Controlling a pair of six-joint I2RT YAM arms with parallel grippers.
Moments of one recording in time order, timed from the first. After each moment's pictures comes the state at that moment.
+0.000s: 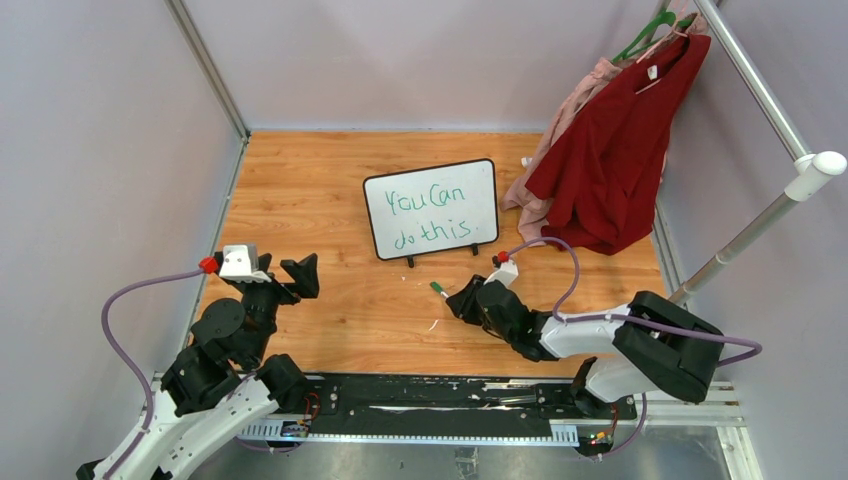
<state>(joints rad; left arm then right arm) -0.80 0.18 0.64 -0.50 -0.73 -0.24 0.98 1.37 0.32 0.54 0.33 1.00</state>
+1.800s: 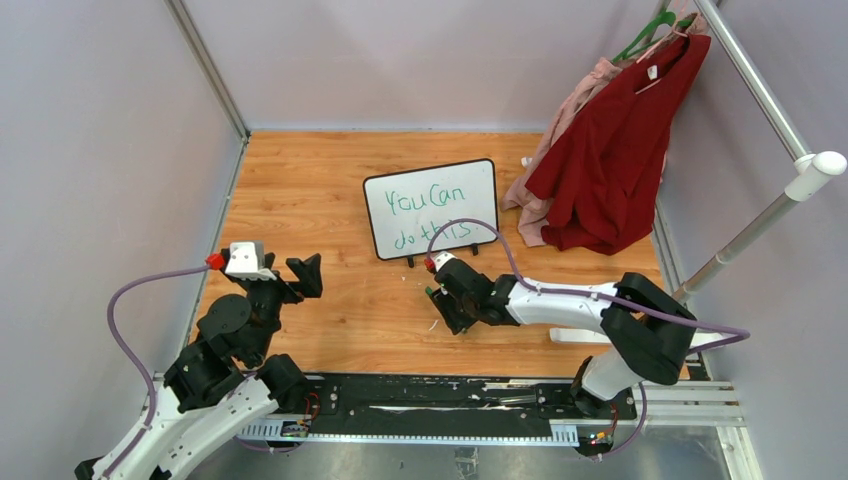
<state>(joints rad) -0.80 0.20 0.64 -0.50 -0.72 -0.24 1.01 1.50 0.76 -0.27 0.11 0.27</state>
